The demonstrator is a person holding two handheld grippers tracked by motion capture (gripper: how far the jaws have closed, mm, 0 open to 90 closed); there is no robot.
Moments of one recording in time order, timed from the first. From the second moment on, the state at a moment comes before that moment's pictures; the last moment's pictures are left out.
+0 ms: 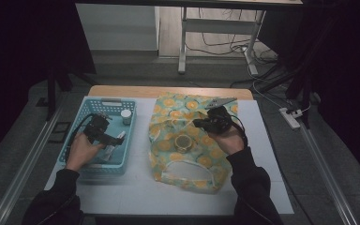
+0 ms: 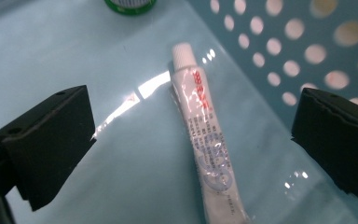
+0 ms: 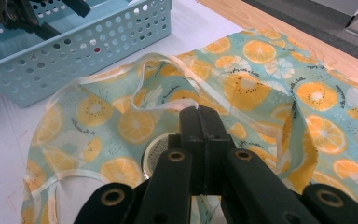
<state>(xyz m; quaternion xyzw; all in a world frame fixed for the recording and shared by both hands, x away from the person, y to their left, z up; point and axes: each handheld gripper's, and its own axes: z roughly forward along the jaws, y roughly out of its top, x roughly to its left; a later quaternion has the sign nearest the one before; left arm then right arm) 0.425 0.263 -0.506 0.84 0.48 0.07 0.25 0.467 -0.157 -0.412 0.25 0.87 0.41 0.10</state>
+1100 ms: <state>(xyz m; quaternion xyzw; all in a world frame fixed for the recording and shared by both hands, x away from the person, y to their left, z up) 0.425 0.250 -0.513 0.85 0.49 0.03 0.18 0.466 -0.156 -0.412 0.24 0.87 0.41 0.10</state>
